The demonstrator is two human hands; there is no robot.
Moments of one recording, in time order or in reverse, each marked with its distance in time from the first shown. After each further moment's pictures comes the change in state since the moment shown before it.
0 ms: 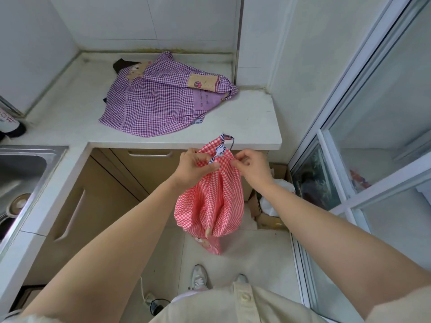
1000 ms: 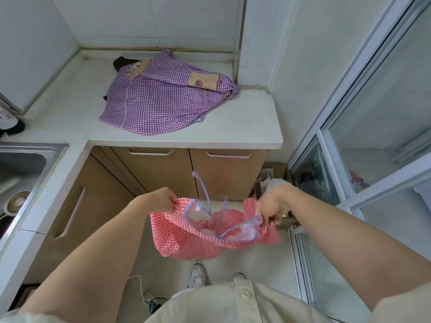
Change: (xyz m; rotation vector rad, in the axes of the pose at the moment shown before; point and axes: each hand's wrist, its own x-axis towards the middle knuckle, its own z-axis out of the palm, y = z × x) left_hand -0.041 -0.067 -0.045 0.615 -0.431 -0.570; right_hand -0.017 0.046 -0.023 -0.606 -1.242 0.711
